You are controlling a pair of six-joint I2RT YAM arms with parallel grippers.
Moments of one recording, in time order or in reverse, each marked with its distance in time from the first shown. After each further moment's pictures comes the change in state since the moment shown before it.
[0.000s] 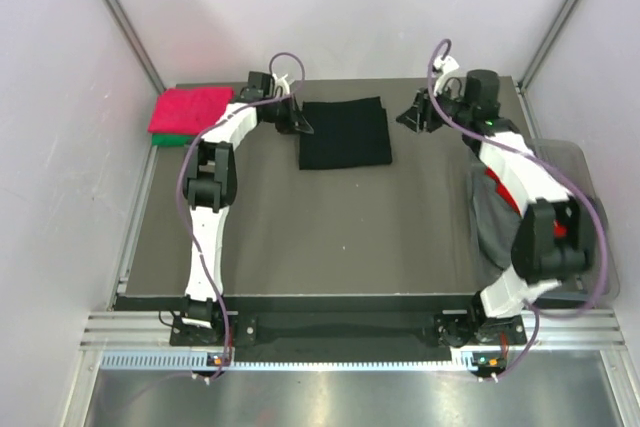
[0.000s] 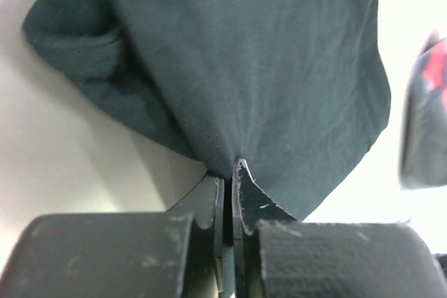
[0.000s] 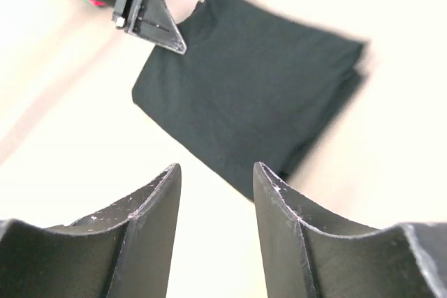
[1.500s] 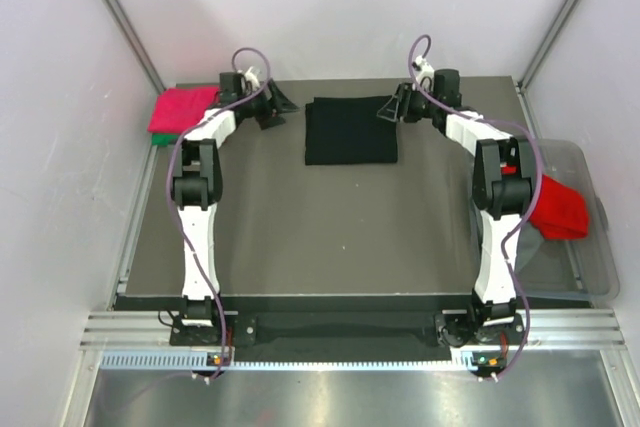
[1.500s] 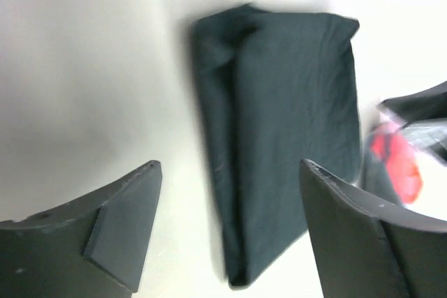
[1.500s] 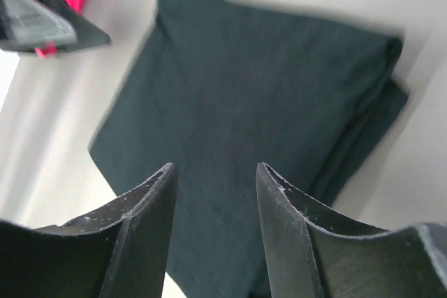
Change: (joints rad) left arm 0.113 -0.039 -0.076 0.249 -0.006 -0.188; right arm 0.006 0.491 0.334 0.135 0.012 0.256
